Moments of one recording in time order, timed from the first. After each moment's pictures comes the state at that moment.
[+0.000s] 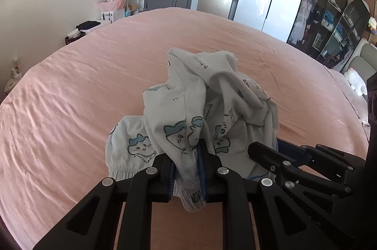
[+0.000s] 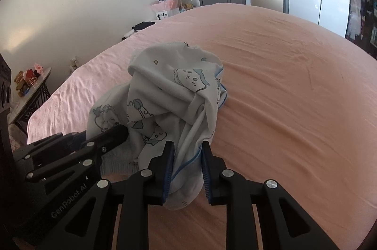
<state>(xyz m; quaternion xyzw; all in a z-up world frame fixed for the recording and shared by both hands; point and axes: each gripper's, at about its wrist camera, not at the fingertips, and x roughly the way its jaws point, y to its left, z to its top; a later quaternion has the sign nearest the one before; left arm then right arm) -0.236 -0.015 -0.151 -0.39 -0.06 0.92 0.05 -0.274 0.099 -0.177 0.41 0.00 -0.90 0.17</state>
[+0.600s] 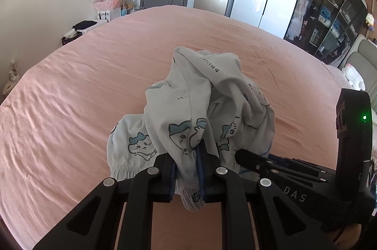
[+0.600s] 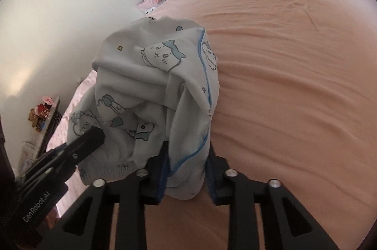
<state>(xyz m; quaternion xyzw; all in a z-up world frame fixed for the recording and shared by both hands) -0.237 -0.014 -0.157 -0.40 -0.05 0.92 0.06 -0.291 0.121 -0.218 0.46 -0.16 -0.85 0.19</state>
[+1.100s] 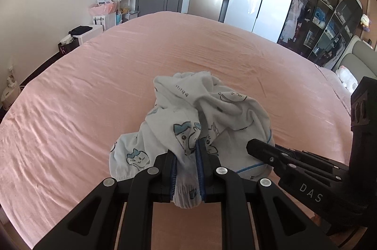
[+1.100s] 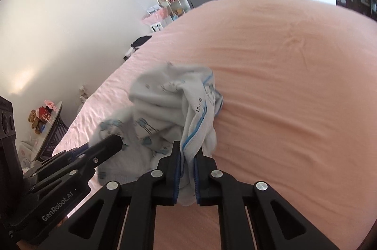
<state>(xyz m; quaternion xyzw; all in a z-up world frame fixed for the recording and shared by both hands) -0.232 -0.006 -0.106 -0.38 -0.05 0.92 0.08 -0.269 0.125 -0.135 0.41 -0.12 -0.88 0.18</state>
